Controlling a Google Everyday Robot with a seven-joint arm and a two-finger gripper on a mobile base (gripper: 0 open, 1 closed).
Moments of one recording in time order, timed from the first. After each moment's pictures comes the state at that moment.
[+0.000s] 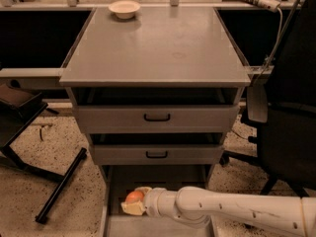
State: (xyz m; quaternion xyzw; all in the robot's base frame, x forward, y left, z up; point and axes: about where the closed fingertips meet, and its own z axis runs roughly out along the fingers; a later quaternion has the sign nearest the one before) arm 0.458 0.087 0.437 -0.34 0.81 0.35 0.34
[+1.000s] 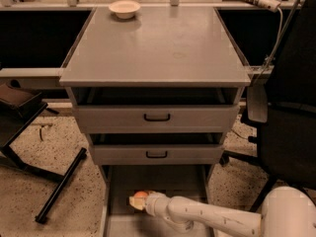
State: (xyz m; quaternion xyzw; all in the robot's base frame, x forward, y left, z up) arm 0.550 0.069 0.261 -0.17 0.86 0.30 0.37
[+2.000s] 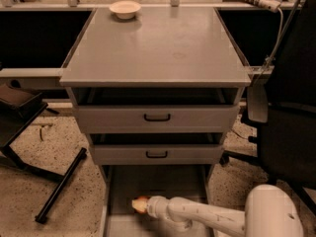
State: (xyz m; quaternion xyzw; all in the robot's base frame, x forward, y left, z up) arm 0.553 0.062 0.192 -0.13 0.89 0.31 0.32
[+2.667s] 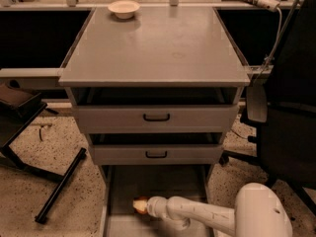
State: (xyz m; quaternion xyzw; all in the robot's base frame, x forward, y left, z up) arm 0.569 0.060 0.157 -0.10 0.90 0.31 0.30
